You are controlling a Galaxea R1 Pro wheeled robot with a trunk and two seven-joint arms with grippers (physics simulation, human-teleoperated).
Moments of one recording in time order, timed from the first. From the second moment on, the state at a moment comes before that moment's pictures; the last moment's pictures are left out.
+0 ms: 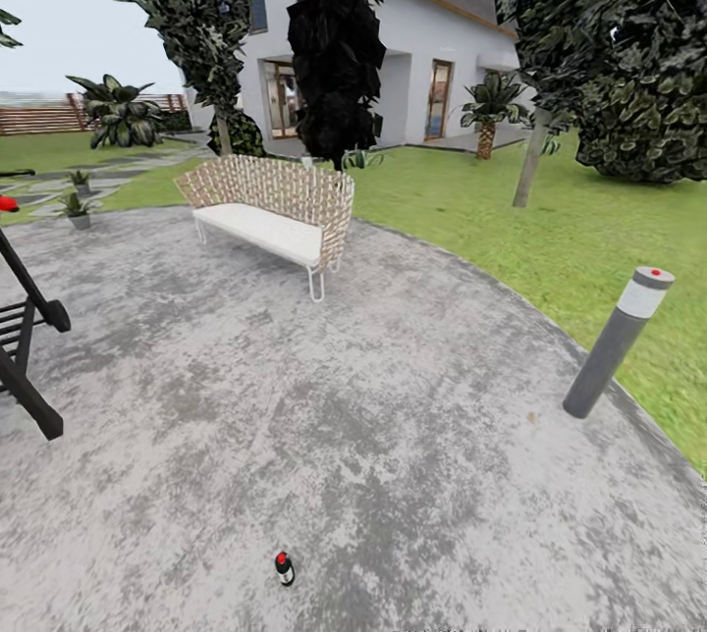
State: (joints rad) left arm -0.08 0.06 0.22 -0.35 0.03 -0.46 0.01; right arm -0.04 -0.10 0.00 -0.49 0.01 -0.39 0.00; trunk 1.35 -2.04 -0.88
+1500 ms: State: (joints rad) left arm -0.09 0.06 0.22 -0.35 0.03 -0.45 0.01; right arm -0.04 -0.10 0.00 -0.50 0.01 -0.39 0.00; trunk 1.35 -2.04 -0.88
